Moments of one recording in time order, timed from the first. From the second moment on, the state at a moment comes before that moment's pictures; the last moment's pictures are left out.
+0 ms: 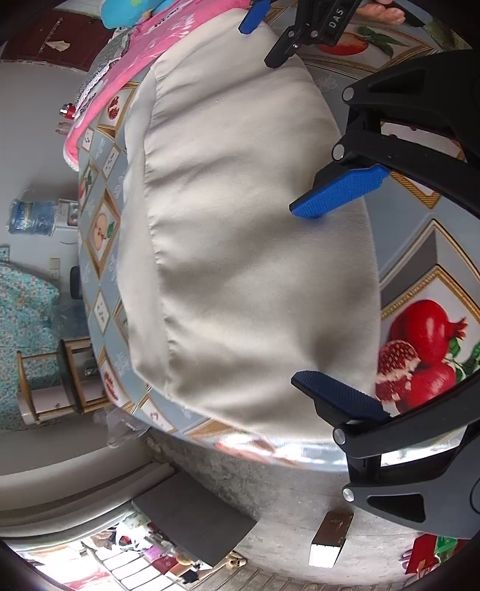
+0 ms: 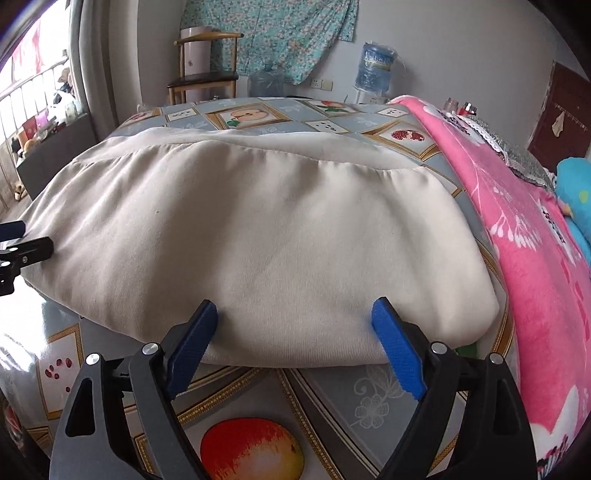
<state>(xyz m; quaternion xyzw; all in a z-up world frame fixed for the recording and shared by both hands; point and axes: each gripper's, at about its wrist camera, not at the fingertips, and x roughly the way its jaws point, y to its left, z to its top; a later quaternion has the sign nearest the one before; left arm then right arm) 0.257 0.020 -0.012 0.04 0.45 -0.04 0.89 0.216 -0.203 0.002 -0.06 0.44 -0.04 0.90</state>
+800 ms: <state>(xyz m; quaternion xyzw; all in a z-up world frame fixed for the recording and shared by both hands) 0.173 0.070 -0.026 -0.12 0.45 -0.12 0.87 0.223 -0.206 0.003 -0.05 0.46 -0.03 0.89</state>
